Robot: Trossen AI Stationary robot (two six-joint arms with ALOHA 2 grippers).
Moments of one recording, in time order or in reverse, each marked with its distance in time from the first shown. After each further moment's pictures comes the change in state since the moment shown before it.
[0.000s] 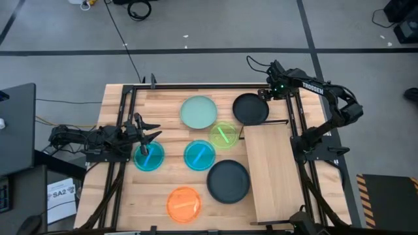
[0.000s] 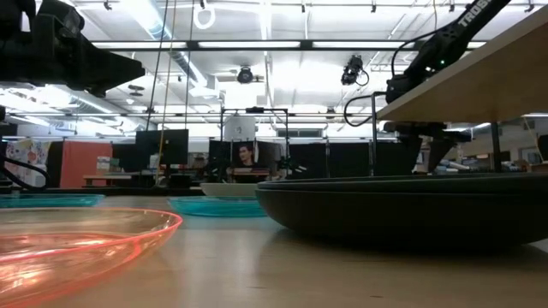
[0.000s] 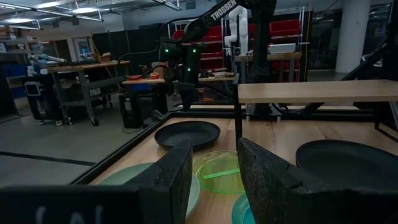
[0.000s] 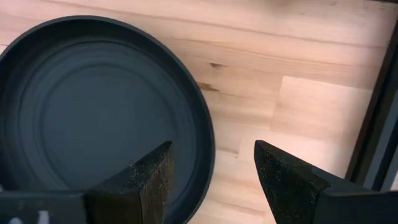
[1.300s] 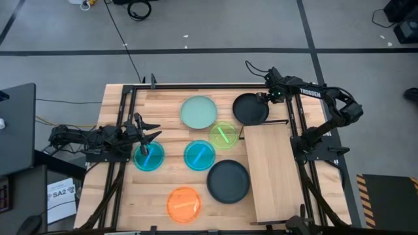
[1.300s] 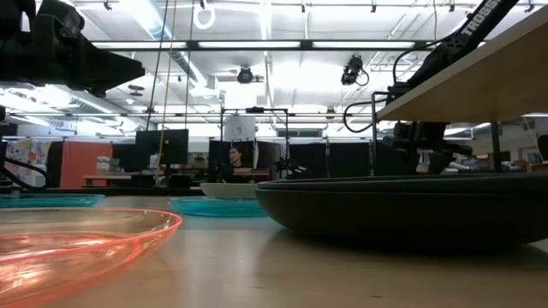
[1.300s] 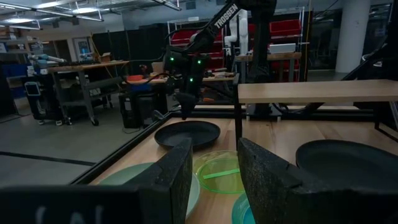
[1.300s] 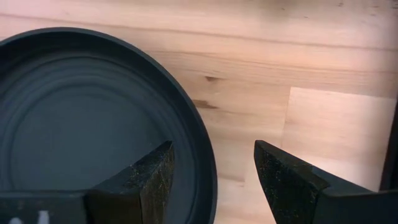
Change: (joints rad) left arm 0.000 0.000 0.000 0.000 0.000 0.000; right arm 0.041 -0.001 -0.145 0.229 0.093 0.078
